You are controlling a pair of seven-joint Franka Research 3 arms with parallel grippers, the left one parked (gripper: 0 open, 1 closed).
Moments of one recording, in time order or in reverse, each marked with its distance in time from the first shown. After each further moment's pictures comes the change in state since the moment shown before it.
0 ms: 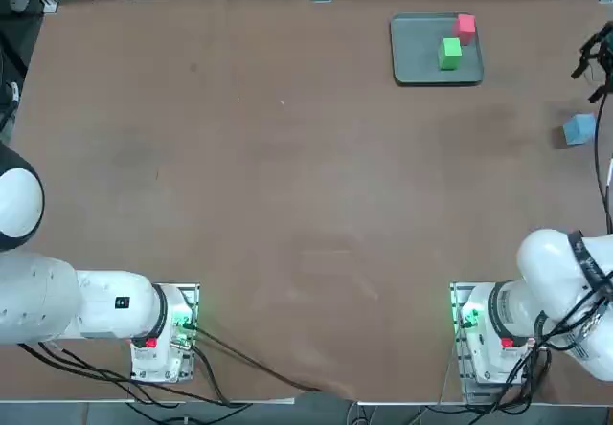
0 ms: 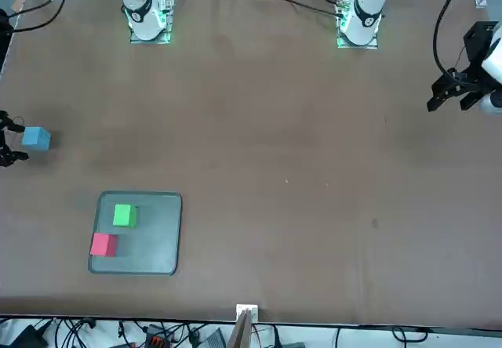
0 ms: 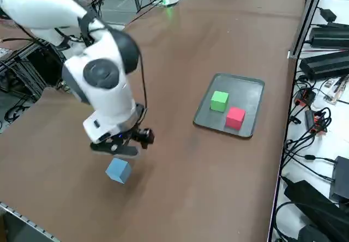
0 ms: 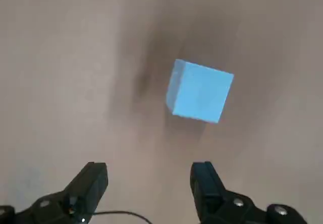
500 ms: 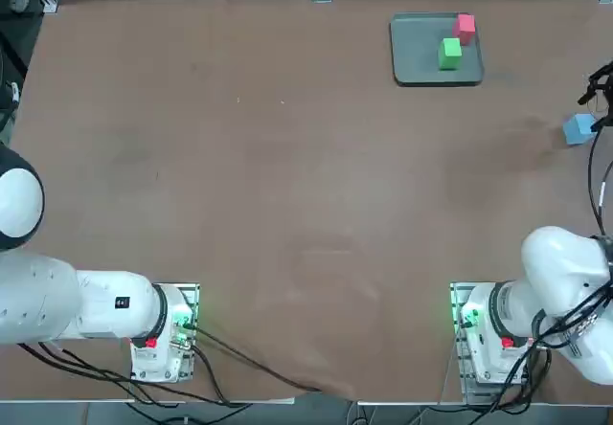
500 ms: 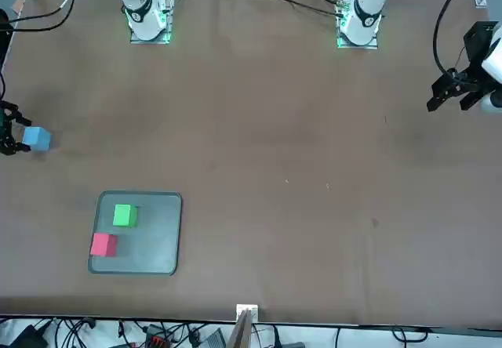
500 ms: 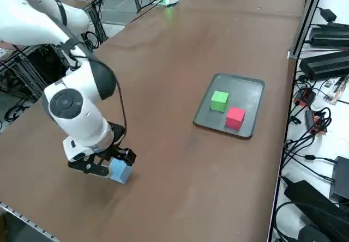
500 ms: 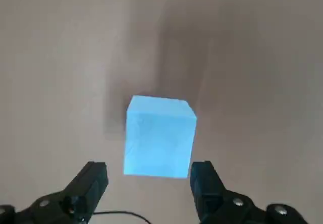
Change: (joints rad) arm -0.139 0.000 0.003 -0.150 0.000 0.200 0.000
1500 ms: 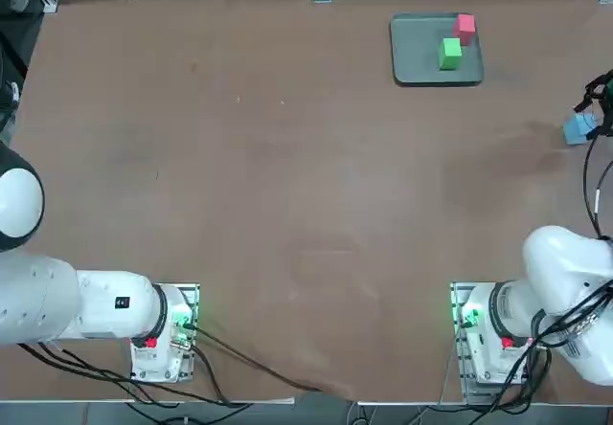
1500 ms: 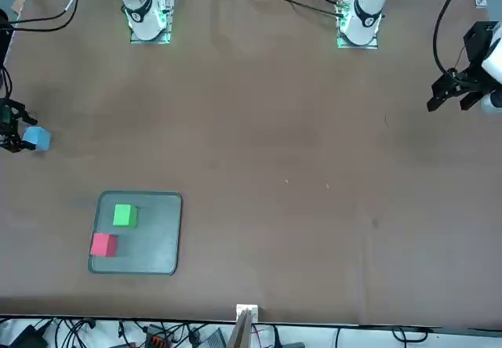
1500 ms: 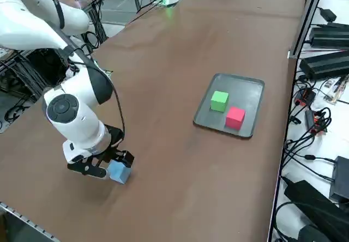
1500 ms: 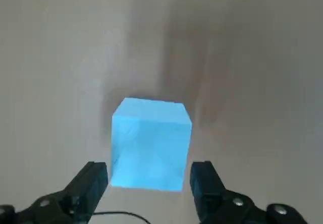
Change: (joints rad) arm -0.032 0.006 0.005 -0.058 0.000 0.078 -0.023
